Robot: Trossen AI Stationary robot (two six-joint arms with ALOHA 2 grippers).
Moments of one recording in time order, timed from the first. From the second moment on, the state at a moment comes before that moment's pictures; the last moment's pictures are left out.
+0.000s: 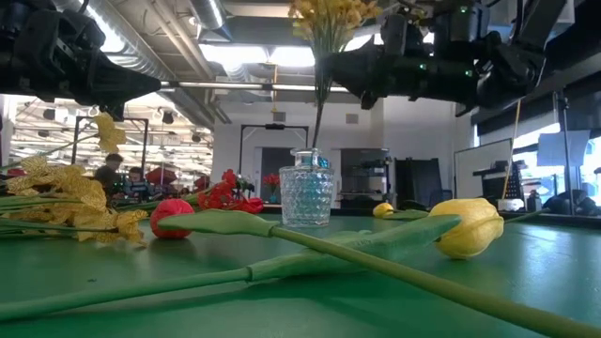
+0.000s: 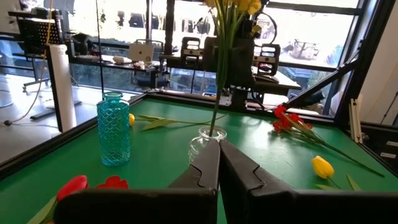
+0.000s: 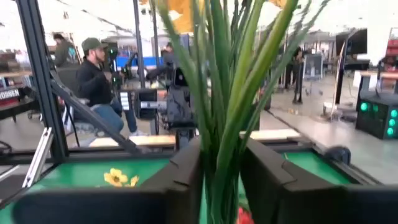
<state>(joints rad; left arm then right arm) 0.02 0.05 0.01 0.04 -0.20 -0.10 -0.16 1.62 0.57 1.20 -0.15 0.05</state>
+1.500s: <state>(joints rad) 0.02 0.05 0.01 0.06 -0.20 -0.06 -0.16 0.79 0.57 0.16 -0.37 0.03</state>
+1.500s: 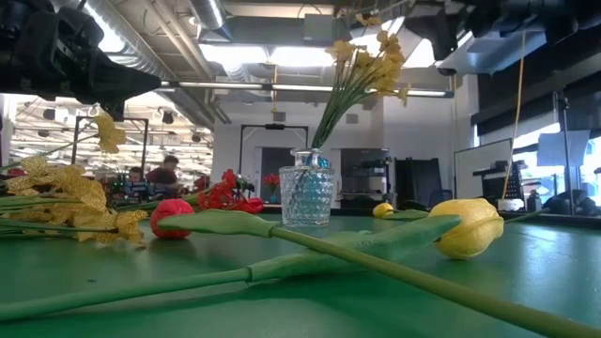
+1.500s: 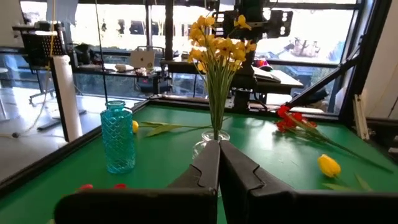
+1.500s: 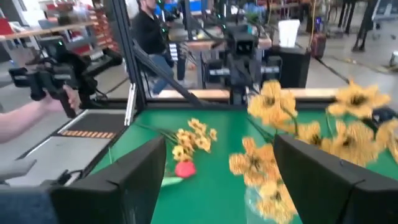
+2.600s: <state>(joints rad) 0.05 0.78 0.53 -0.49 -0.35 -0.42 -0.16 0.77 0.57 0.25 -0.42 0.05</state>
